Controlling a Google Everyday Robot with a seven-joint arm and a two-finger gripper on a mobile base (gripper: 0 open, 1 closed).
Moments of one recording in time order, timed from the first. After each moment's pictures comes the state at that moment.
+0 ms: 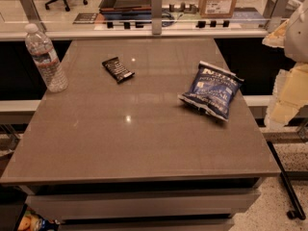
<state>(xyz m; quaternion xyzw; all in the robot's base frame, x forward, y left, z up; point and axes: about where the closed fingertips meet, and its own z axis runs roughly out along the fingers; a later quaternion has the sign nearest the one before) 0.438 -0.214 0.987 -0.60 0.78 -0.05 0.18</state>
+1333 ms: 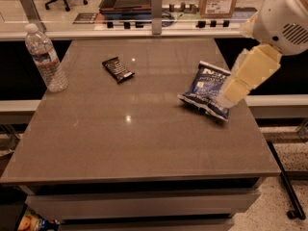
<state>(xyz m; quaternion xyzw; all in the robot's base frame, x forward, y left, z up) 0.462 -0.148 1.006 -0.54 0.80 0.04 0.27</state>
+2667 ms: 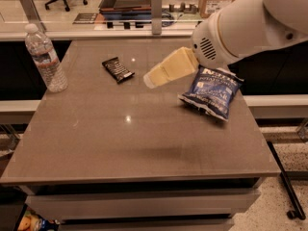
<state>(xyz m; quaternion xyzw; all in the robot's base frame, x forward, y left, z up) 0.519 -0.056 0.978 -0.35 0.85 0.12 0.38</state>
